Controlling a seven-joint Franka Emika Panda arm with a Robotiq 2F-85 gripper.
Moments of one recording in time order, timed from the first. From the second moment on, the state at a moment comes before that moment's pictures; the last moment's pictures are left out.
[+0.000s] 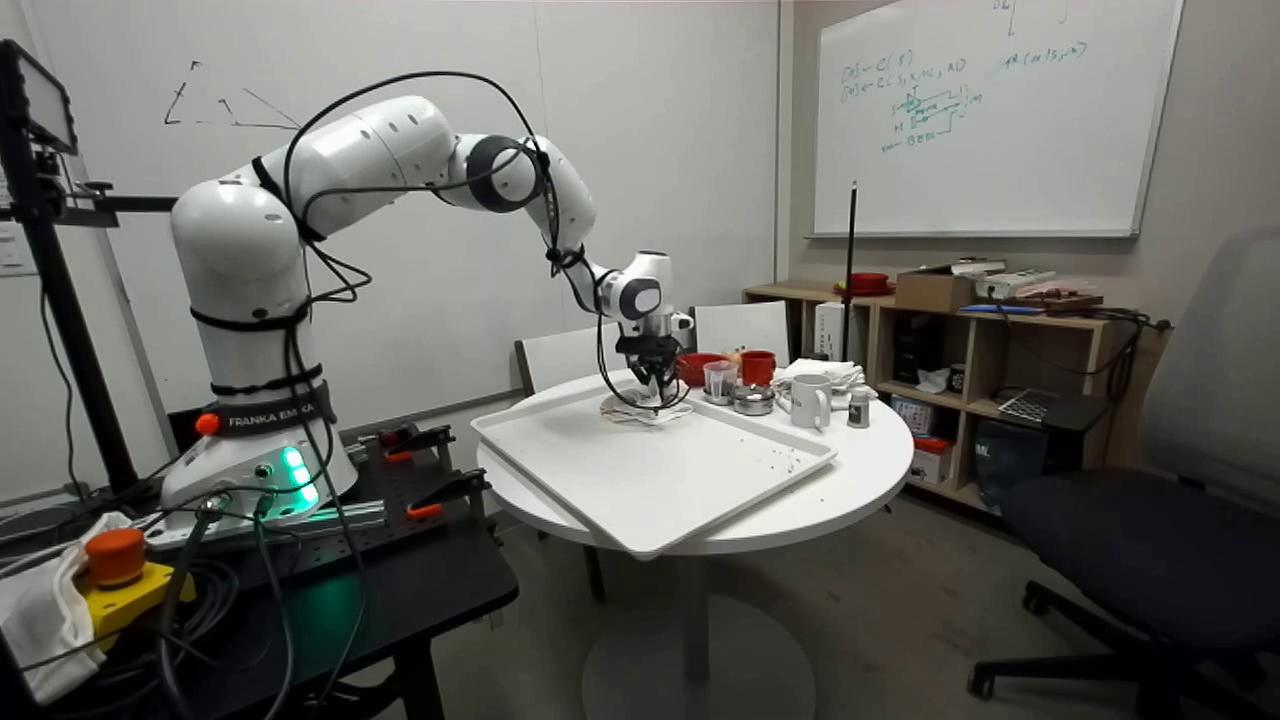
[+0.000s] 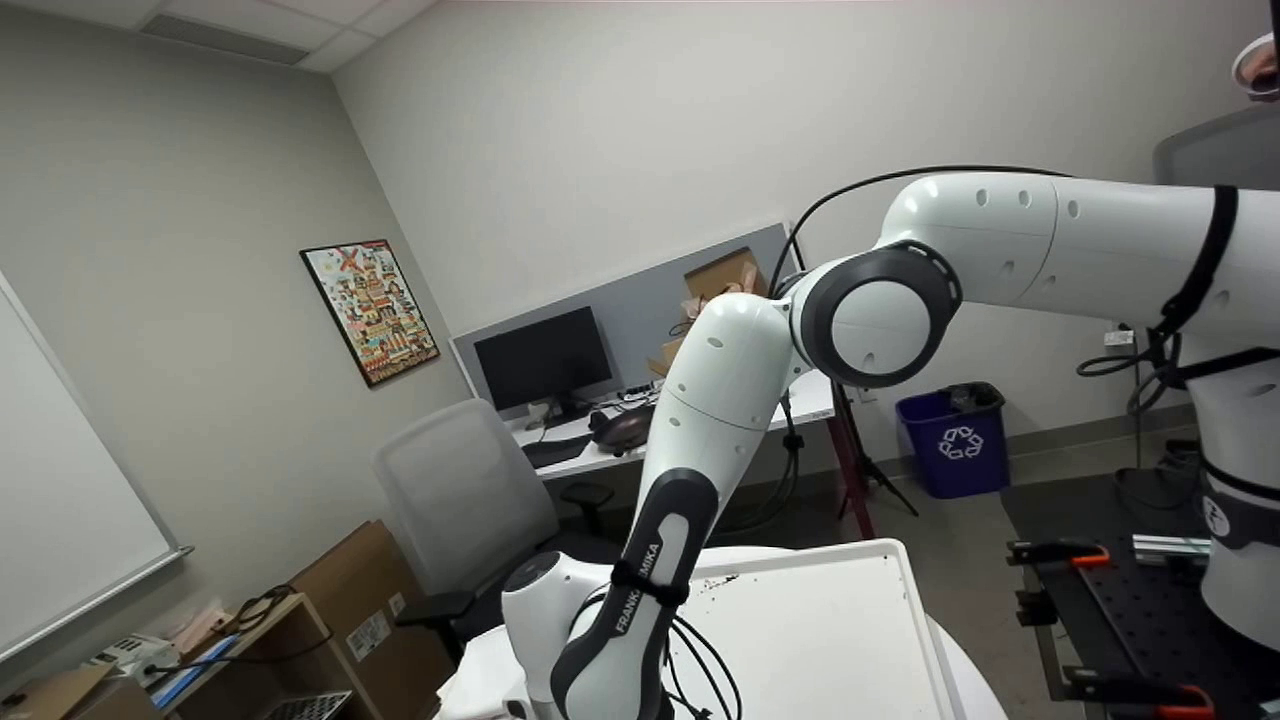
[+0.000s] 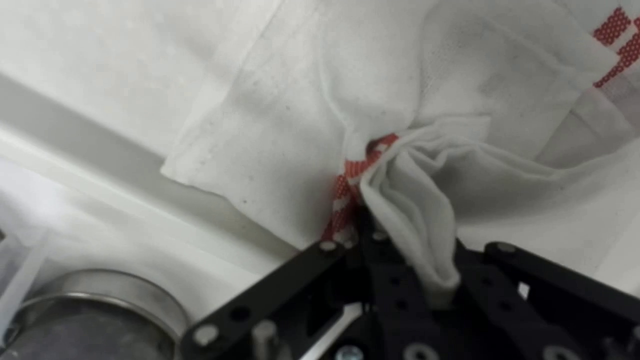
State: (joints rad) arm 0.15 1.10 0.13 -1.32 -0.05 2.51 -0.40
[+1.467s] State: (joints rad) arm -0.10 1.01 0.15 -1.51 -0.05 2.64 -0.40
